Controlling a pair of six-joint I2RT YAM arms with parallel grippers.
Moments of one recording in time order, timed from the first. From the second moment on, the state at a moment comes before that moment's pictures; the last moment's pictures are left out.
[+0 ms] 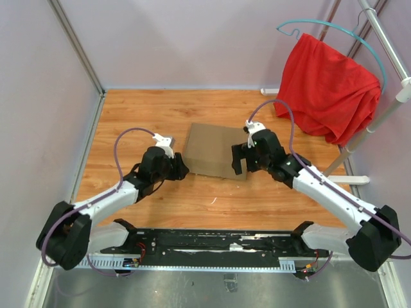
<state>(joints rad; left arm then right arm) -0.51 1.19 0.47 0.11 0.04 -0.43 0.66 1.17 0.87 -0.46 0.10 0.27</state>
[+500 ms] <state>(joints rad) -0.51 1.16 0.42 0.21 0.12 -0.48 0.50 1.85 1.62 -0.40 0.00 0.17</state>
